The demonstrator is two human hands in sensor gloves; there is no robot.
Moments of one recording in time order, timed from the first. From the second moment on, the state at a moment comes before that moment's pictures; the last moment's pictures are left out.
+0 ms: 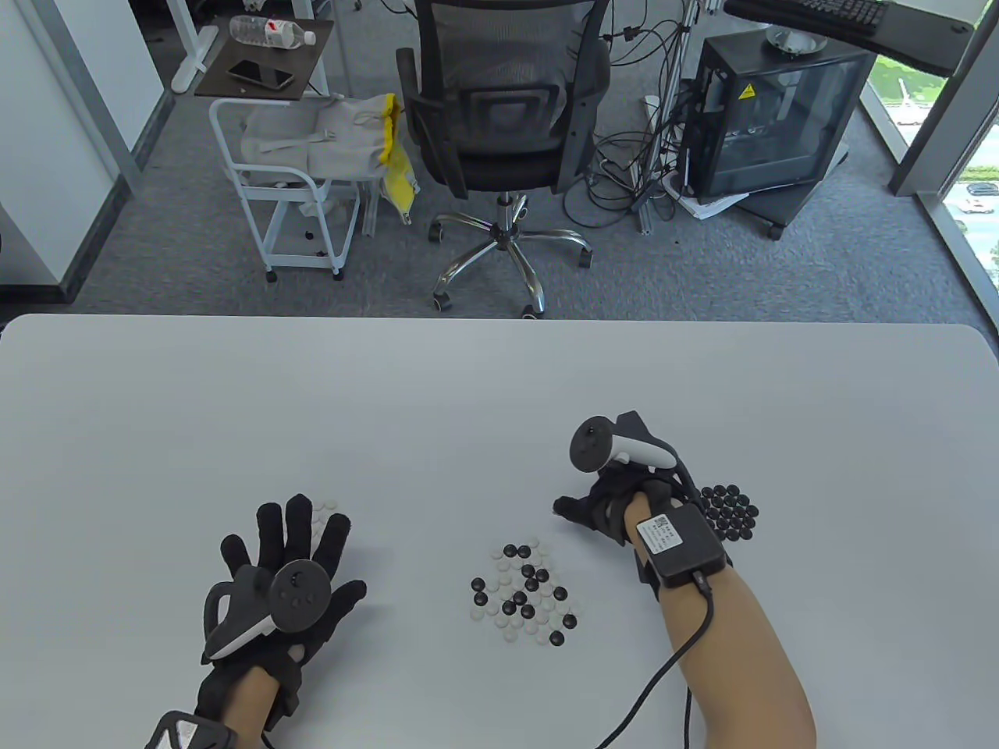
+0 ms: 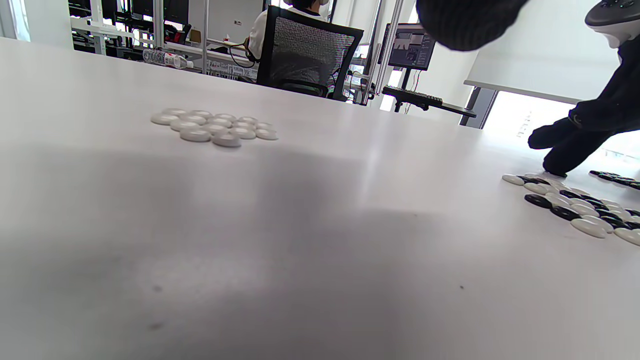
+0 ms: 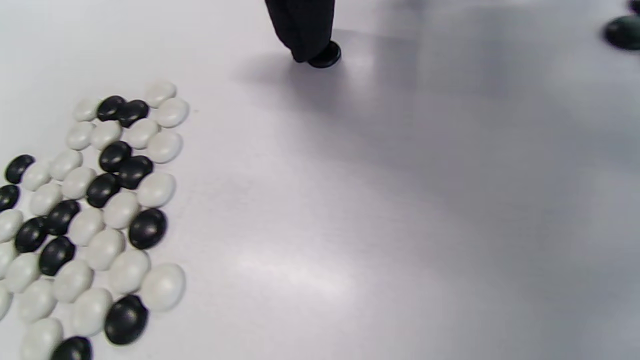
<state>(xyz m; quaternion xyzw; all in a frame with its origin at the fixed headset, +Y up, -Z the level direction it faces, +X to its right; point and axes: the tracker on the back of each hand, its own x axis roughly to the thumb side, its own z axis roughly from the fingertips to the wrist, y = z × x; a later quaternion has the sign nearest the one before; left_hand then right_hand) -0.263 -0.753 -0.265 -0.09 -0.12 0.07 0.99 0.146 -0.757 -0.423 0.12 0.40 0.91 0.07</state>
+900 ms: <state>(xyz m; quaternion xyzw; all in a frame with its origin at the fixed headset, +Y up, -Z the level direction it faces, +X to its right) -0.258 -0.757 -0.268 -0.10 -0.12 0.06 0.99 0.228 -0.745 -0.404 0.07 0.34 0.94 0.08</state>
